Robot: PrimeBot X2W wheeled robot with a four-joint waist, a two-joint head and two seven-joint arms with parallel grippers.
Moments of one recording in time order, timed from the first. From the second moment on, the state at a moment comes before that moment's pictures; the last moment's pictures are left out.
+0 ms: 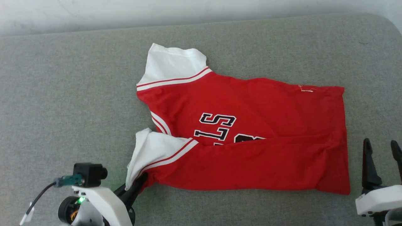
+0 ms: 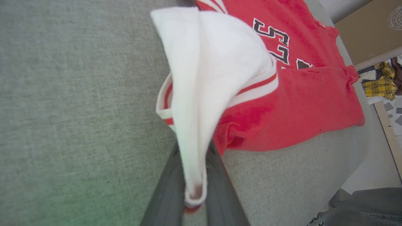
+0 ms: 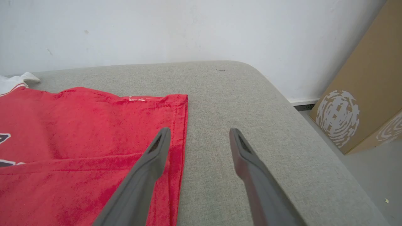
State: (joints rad) left arm 0.02 0.45 -0.28 -0.11 -0.78 -0.06 0.36; right arm 0.07 -0.05 -0.28 -0.04 0.10 0.13 -0.08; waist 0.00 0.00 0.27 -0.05
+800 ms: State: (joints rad) left arm 0.07 0.42 -0.28 -0.15 -0.76 -0.03 0.29; right arm 0.16 -0.05 -0.23 -0.05 0.25 0.13 0.41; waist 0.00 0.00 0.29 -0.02
